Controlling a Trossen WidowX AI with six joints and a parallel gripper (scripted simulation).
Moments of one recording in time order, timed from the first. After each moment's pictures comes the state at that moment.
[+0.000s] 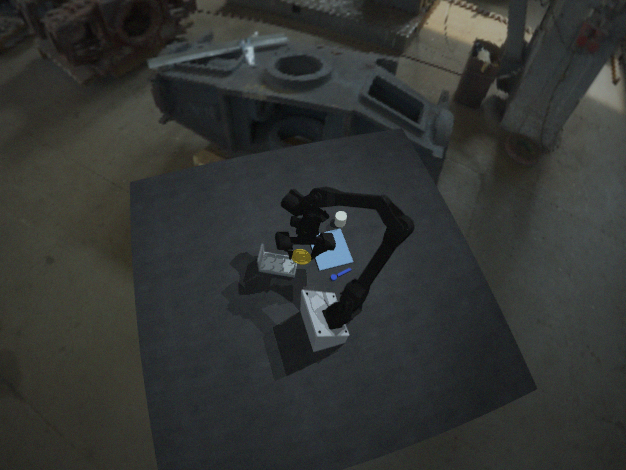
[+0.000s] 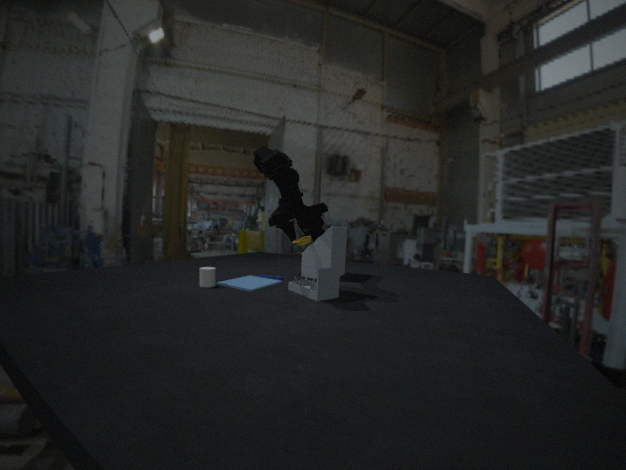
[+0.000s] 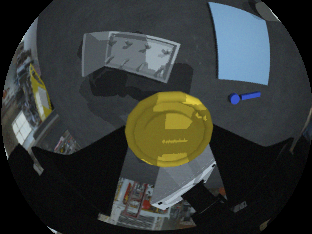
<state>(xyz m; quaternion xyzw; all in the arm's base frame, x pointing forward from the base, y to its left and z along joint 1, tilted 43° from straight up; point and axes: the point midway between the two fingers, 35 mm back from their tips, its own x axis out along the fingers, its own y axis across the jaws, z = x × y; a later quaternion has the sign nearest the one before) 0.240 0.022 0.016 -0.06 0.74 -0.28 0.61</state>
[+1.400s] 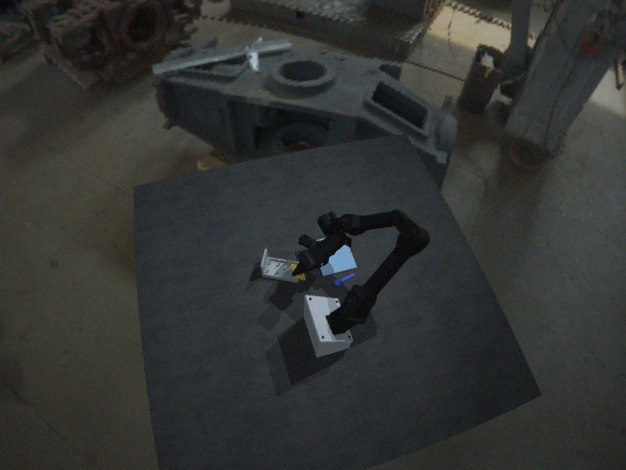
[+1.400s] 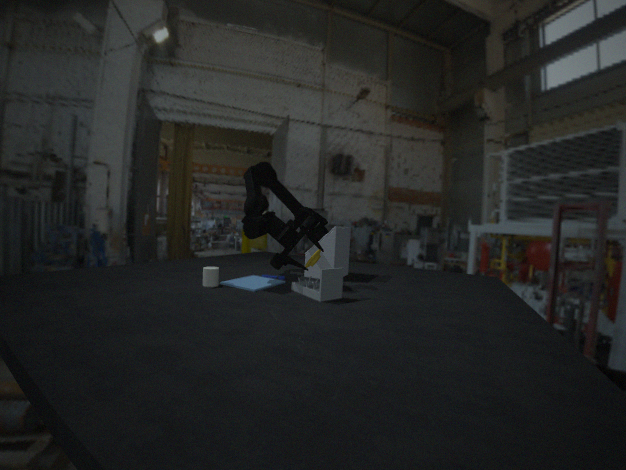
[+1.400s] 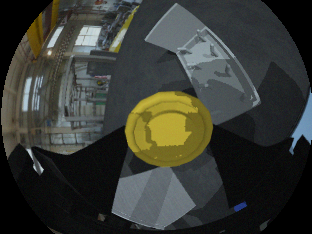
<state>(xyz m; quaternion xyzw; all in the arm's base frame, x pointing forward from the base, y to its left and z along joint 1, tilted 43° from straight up) 0.232 -0.016 -0.038 -0.03 0.73 0.20 0.66</state>
